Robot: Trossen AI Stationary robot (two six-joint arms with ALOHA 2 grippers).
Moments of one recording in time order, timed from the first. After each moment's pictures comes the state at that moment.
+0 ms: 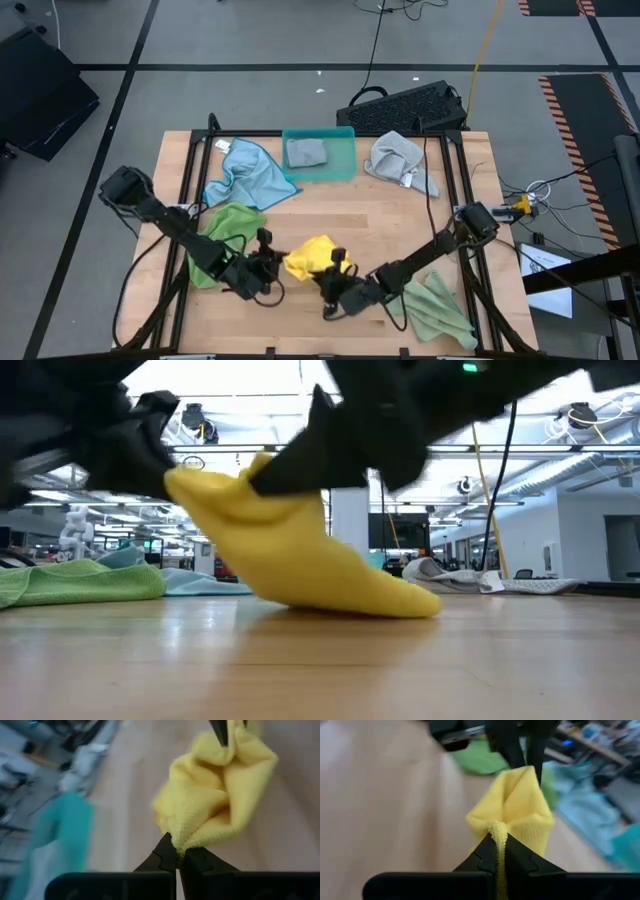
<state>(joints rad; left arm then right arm) -0.61 1.52 0.71 -0.05 -0.79 0.05 0.52 2.05 1.16 0.36 0.78 -0.04</state>
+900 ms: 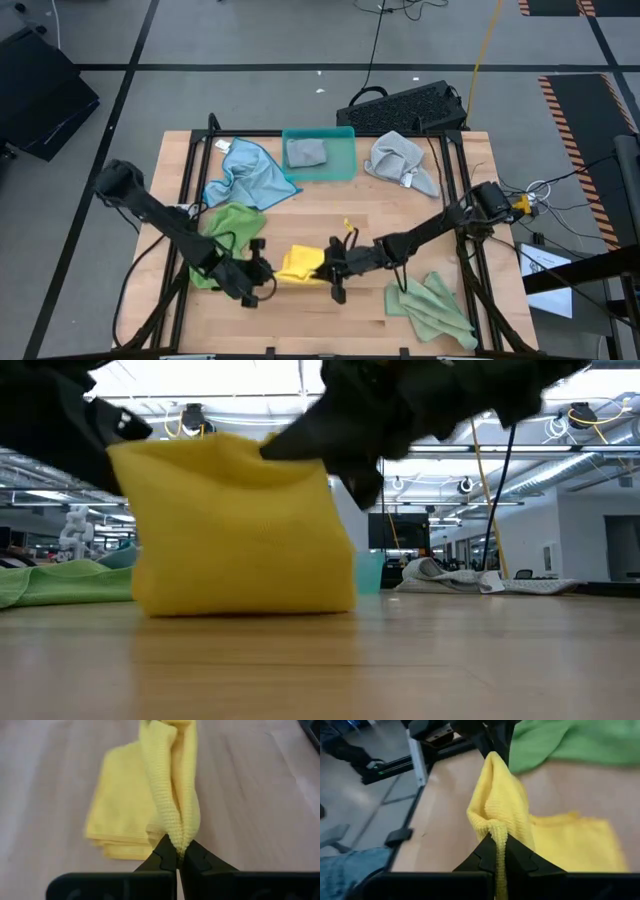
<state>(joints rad) -0.66 1.43 0.71 -0.15 -0.43 -0.37 0.35 1.89 0.96 0.52 0.12 0.48</state>
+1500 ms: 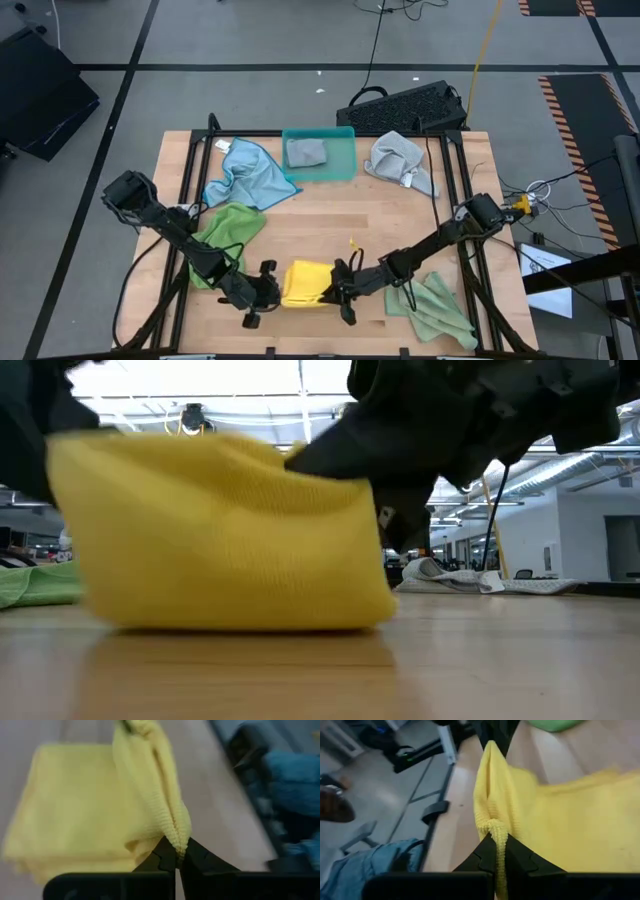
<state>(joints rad) -0.69 1.59 0.71 0.17 -0.21 -0.43 0.48 1.98 0.92 0.67 0.12 0.60</state>
